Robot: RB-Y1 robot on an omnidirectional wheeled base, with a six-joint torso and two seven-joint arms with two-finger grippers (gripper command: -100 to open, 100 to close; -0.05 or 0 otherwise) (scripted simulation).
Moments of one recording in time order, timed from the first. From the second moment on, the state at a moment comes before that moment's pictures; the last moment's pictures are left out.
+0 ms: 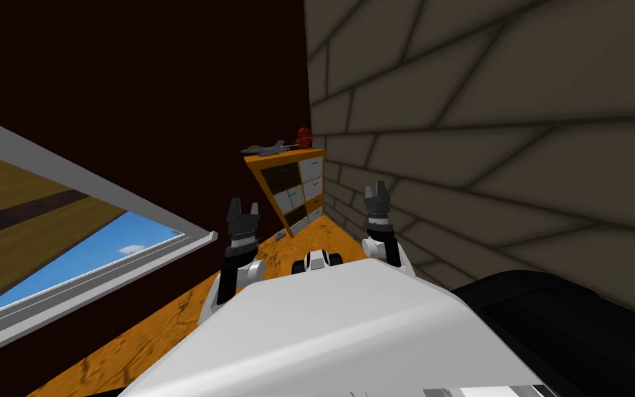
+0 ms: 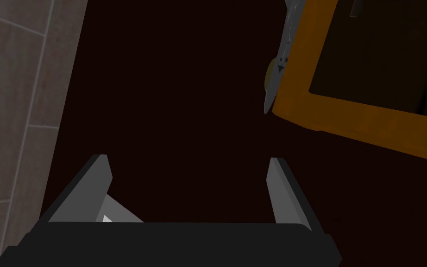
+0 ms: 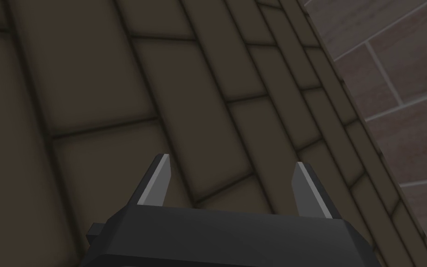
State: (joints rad) left arm 0.46 0.14 -0.01 -2.23 0.03 -0.45 0.06; right arm 0.47 -0.03 -0.05 -2.28 0.01 -0.52 0.04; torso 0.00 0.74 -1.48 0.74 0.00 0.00
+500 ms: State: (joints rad) left arm 0.44 0.17 0.01 -2.13 0.05 -0.44 0.07; right arm 0.47 -0.03 -0.05 -2.28 0.01 -0.52 0.04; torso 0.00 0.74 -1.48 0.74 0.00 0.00
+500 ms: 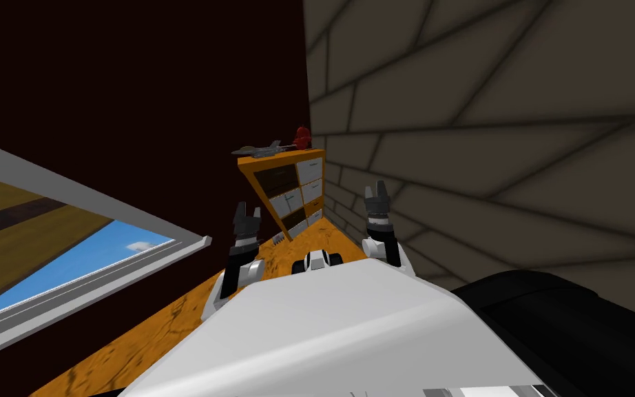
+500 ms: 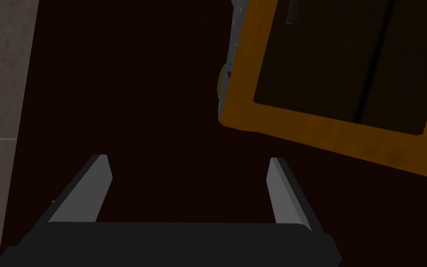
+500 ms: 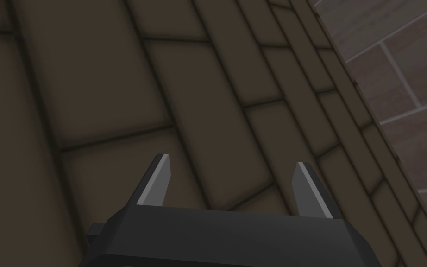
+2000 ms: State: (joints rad) left arm 0.37 0.16 0.09 -1.78 0.13 -0.45 0.12; right arm 0.47 -0.03 -0.05 -2.28 0.01 -0.52 0.04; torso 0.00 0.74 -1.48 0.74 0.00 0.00
